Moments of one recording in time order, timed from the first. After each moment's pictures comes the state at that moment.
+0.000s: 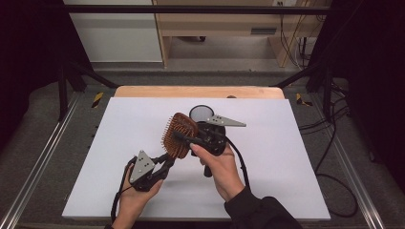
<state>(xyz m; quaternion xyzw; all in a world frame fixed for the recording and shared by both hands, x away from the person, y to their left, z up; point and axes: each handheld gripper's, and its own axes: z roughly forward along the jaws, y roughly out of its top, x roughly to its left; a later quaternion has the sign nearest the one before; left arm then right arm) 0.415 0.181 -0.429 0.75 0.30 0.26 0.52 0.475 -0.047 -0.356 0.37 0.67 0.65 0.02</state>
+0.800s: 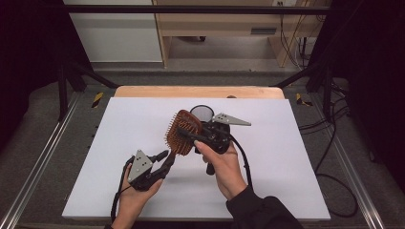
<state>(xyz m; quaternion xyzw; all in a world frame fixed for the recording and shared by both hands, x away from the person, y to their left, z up) 0.417 0.183 -0.430 0.74 0.31 0.27 0.54 0.479 -0.059 -0.354 0.38 0.65 0.66 0.02</state>
